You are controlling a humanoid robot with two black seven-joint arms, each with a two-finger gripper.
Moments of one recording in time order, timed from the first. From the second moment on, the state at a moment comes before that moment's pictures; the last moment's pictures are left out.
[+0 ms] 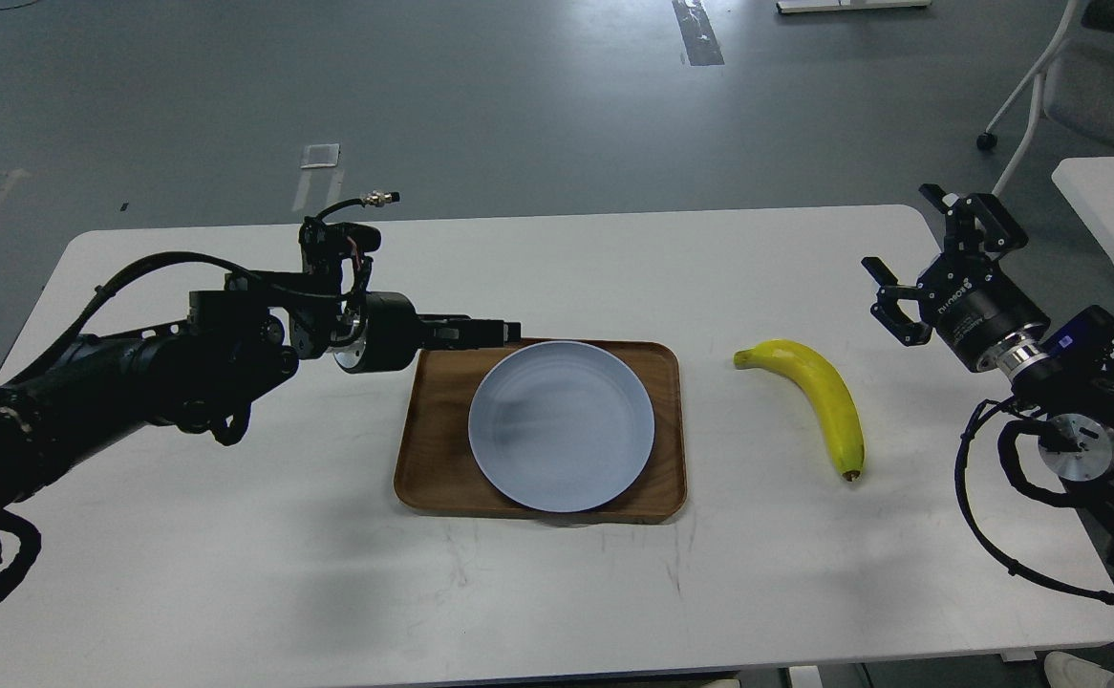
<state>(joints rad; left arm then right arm) -1.07 0.27 -0.09 -0.67 1.10 -0.40 -0.49 0.60 -0.53 0.57 0.70 -0.14 0.49 0.49</state>
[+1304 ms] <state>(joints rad) -0.66 0.46 -0.61 -0.71 0.22 -0.49 -0.49 0.73 -0.63 0.42 0.82 -0.38 0.49 0.49</state>
